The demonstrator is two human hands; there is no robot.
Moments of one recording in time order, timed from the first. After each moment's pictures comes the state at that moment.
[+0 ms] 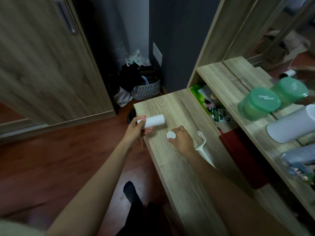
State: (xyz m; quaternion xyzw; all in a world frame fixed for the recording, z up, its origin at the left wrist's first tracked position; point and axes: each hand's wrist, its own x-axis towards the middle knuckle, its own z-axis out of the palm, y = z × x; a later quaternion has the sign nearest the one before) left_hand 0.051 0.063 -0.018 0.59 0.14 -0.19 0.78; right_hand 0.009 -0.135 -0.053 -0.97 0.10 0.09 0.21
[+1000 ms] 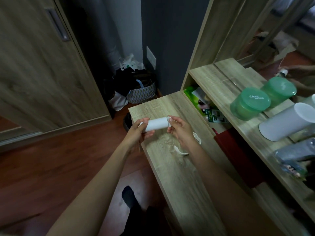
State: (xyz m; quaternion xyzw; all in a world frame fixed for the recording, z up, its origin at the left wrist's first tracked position) left_hand 0.051 0.045 -0.008 0.57 0.09 -0.25 0.78; right_hand 0.020 -0.133 0.014 -0.59 0.23 0.02 0.77
